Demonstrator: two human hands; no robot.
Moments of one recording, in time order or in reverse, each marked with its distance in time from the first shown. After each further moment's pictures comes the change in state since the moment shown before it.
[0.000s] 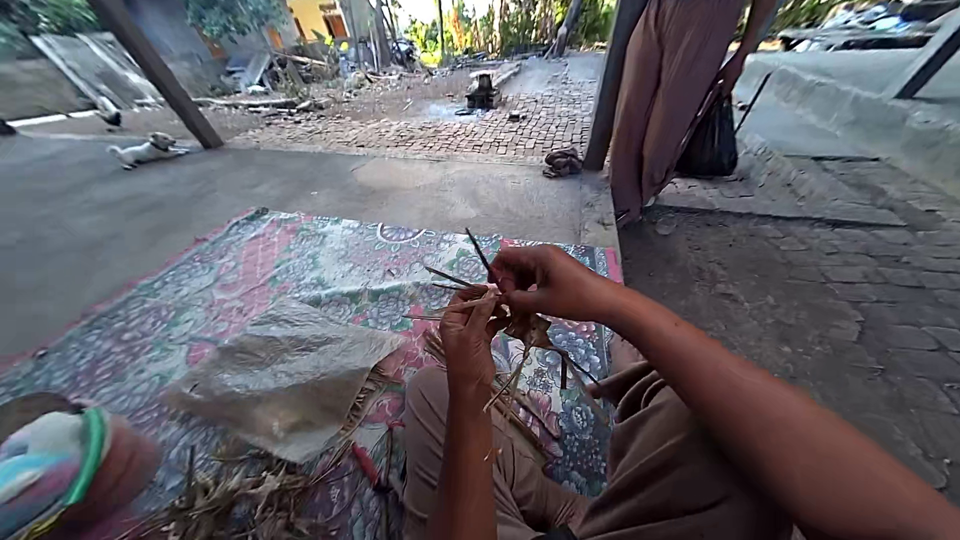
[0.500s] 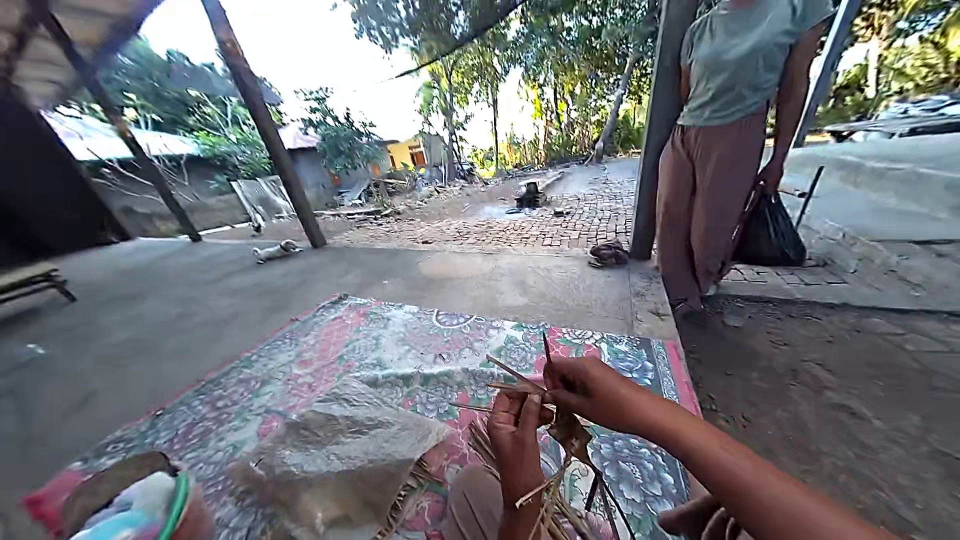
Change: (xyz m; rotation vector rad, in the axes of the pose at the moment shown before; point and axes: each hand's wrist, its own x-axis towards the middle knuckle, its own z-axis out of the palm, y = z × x) left_hand 0.014 -0.046 -0.028 0.251 0.051 0.192; right_hand 0.006 0.062 0.021 -0.159 -0.111 0.125
